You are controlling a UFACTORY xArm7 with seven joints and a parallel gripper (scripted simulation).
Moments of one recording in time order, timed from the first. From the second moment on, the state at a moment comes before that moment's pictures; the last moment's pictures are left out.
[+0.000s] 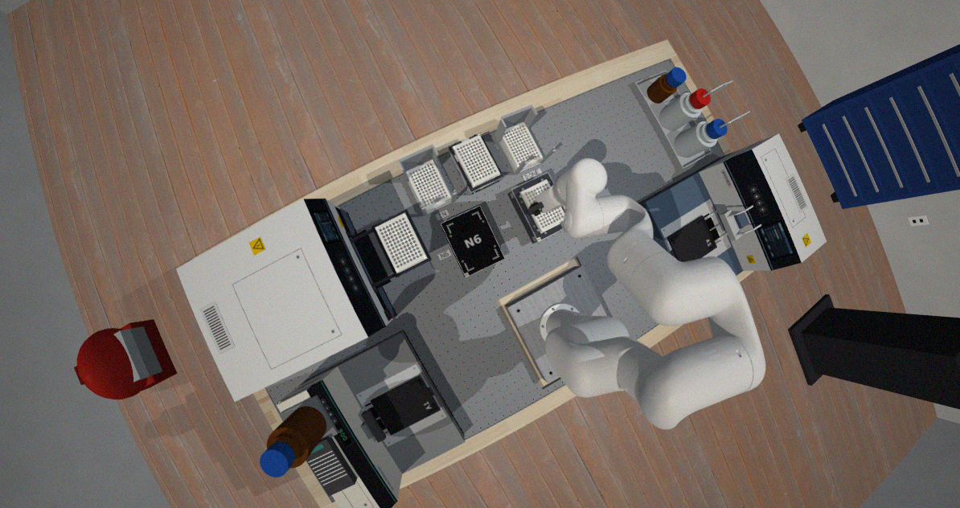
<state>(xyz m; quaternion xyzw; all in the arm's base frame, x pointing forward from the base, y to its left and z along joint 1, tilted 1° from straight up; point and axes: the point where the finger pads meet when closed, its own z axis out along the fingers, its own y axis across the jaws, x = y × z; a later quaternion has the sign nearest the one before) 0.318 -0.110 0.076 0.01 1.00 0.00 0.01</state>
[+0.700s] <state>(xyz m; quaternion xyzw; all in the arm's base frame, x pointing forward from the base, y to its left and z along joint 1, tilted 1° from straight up) 0.318 -0.110 0.068 0.01 1.00 0.00 0.01</state>
